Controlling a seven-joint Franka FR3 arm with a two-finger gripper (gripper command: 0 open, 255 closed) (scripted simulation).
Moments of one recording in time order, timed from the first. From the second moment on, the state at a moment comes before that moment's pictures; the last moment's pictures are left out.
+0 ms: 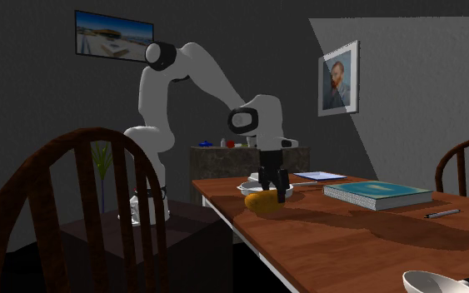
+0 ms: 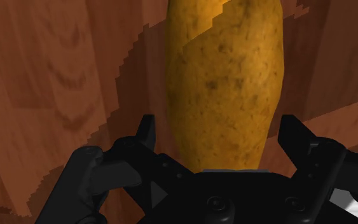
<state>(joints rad) 0.24 0.08 -0.11 -2.38 0.00 2.52 -0.77</state>
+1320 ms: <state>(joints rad) 0.24 0.03 -0.11 -2.36 -0.01 2.46 -0.77</state>
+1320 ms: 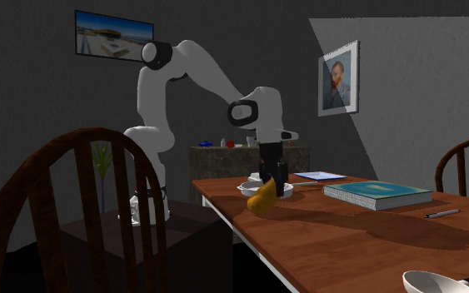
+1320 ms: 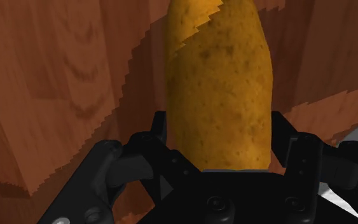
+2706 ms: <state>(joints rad) 0.24 -0.13 -0.11 -2.23 -0.03 2.17 -0.75</state>
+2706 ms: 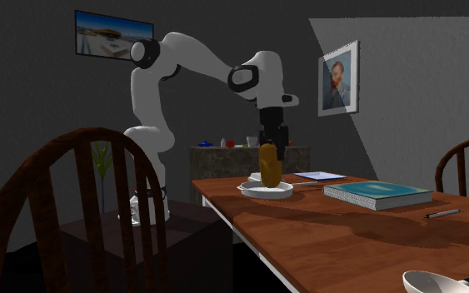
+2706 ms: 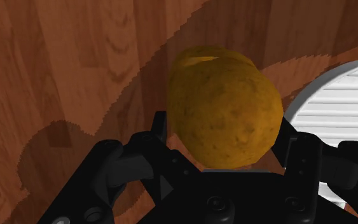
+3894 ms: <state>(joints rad) 0.24 -0.18 -0.10 -2.04 -0.03 1.93 -0.75</state>
